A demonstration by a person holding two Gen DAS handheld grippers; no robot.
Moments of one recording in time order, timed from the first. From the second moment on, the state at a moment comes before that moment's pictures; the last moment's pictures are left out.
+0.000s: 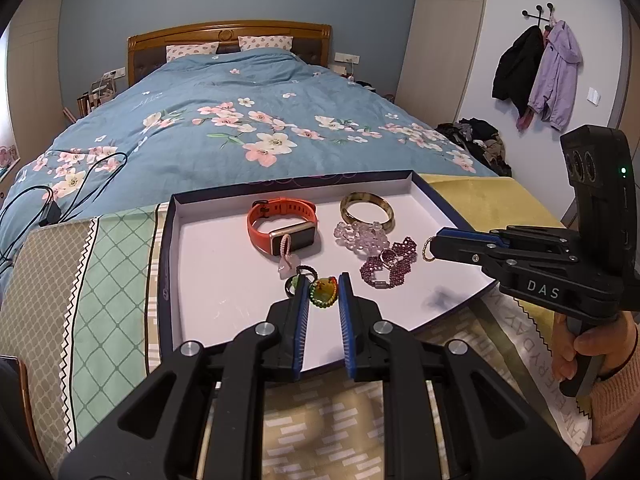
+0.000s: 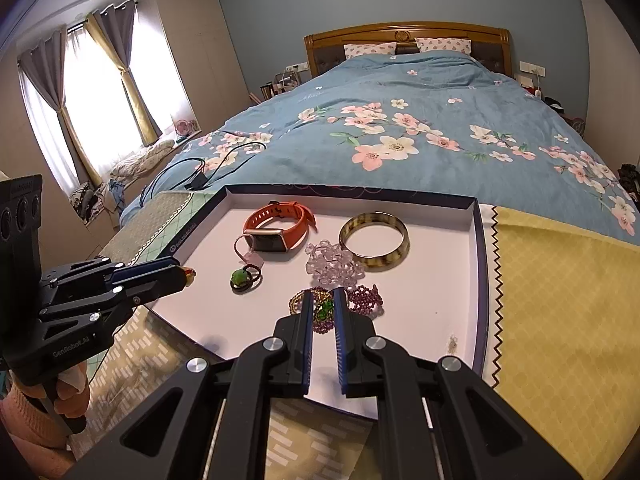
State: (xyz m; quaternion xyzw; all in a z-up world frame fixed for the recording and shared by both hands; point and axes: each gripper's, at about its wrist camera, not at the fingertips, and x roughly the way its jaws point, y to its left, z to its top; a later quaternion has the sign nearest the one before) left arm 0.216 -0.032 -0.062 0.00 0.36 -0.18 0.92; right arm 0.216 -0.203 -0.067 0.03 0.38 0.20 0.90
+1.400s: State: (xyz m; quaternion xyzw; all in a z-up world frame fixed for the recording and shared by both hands) left arm 0.243 -0.038 -0.081 0.00 0.38 -0.16 0.91; right arm 0.239 -0.196 -0.081 0.02 0.40 0.20 0.90
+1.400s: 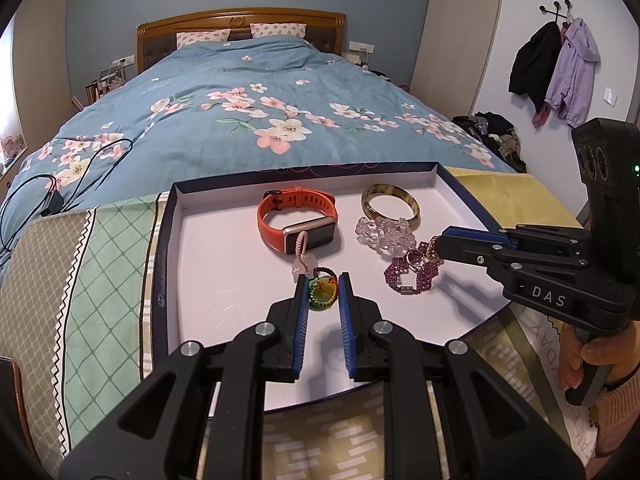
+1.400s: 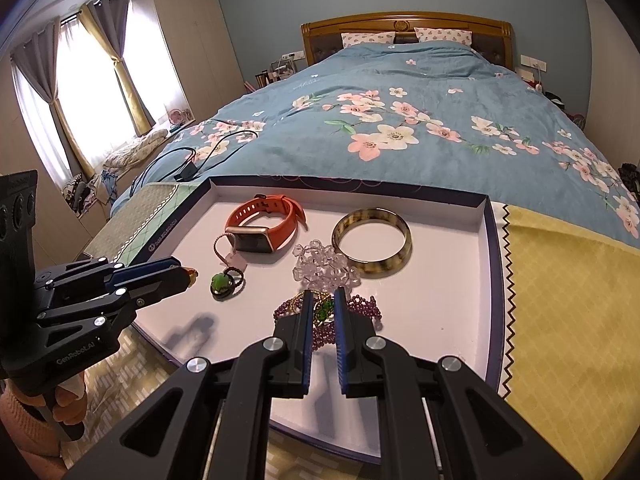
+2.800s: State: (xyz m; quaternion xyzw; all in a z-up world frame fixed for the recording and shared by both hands) left arm 0.248 -0.032 -0.092 -0.01 0.38 -0.13 0.91; right arm 0.231 -0.197 -0.083 0.03 0.40 0.18 0.90
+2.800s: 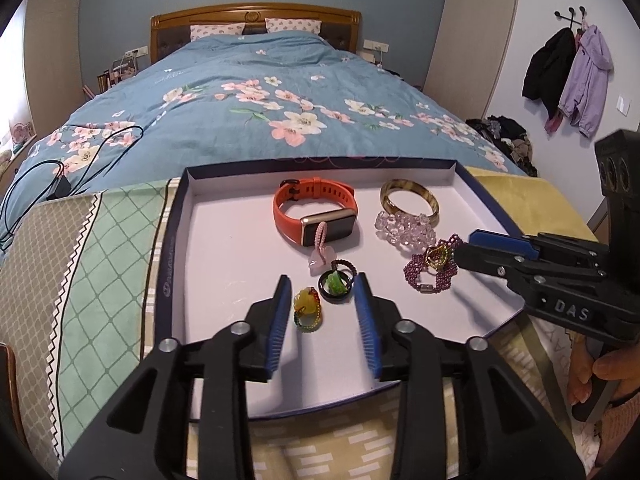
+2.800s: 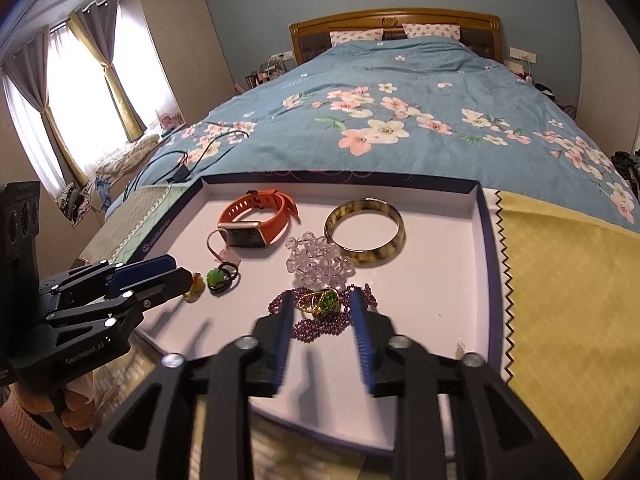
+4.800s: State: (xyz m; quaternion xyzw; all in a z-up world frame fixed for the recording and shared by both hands) left arm 0.017 -0.003 0.002 -0.01 0.10 -0.04 0.99; right arm 0.041 -0.211 -0.024 0.00 0.13 0.06 0.99
